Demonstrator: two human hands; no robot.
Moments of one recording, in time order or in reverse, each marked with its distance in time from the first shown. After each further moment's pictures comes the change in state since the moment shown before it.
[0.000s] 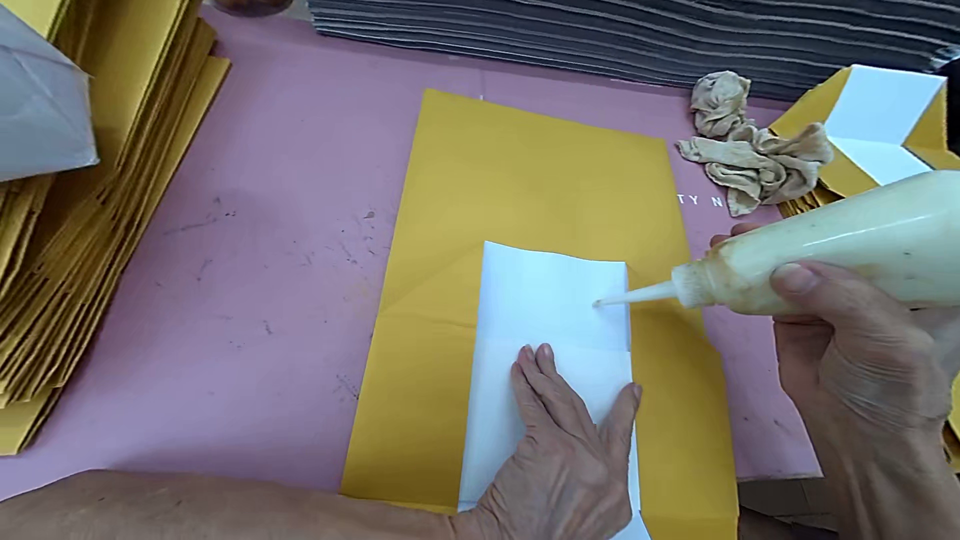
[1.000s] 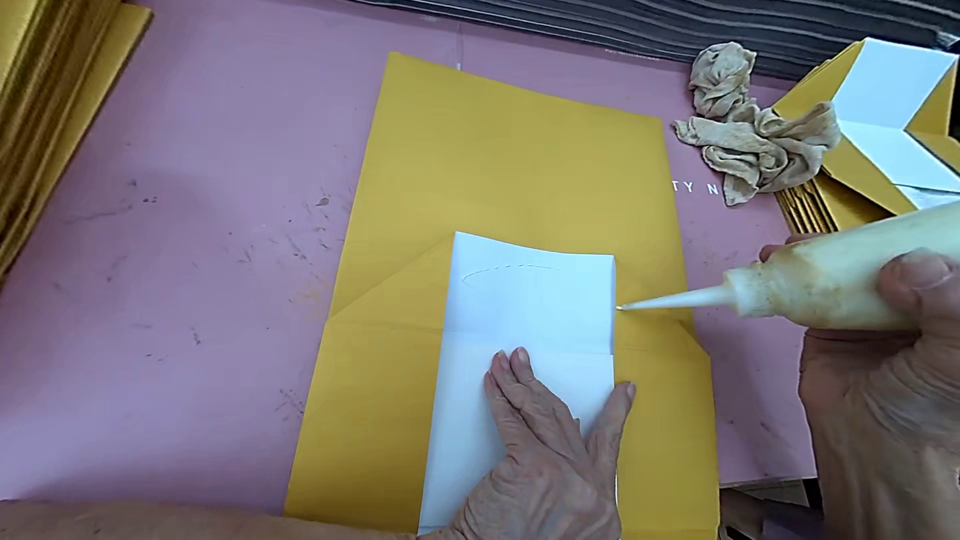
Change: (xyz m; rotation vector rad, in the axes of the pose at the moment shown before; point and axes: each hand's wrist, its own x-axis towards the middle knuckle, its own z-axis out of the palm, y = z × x) left_hand 0.007 0.005 -0.005 0.006 -0.075 -0.015; right_hand 0.001 0.014 -0.037 -0.016 0.238 0.042
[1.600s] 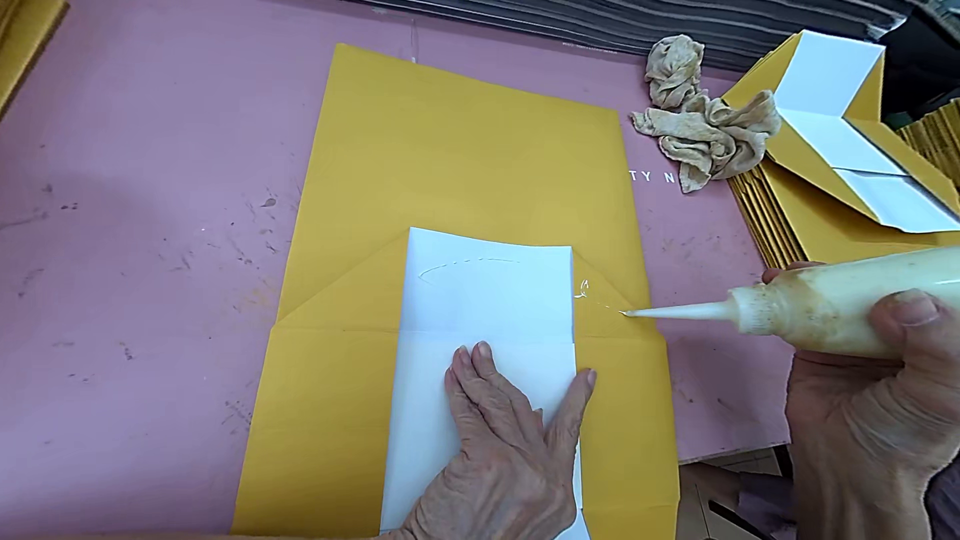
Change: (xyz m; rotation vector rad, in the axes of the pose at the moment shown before) left_hand -0.002 -0.002 0.005 0.090 0.040 0.043; right_hand -0.017 -0.001 -0.040 -0.057 0.132 -0.018
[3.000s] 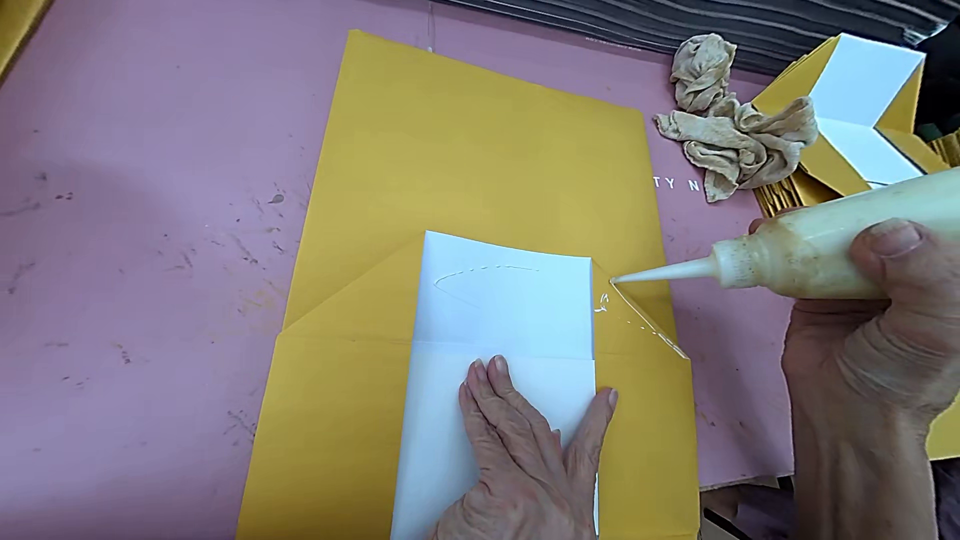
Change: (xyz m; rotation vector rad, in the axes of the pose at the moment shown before) left_hand 0.001 0.007 -0.005 -0.083 -0.050 -0.104; right_hand 0.027 0.000 0.049 0.010 -0.156 -0.060
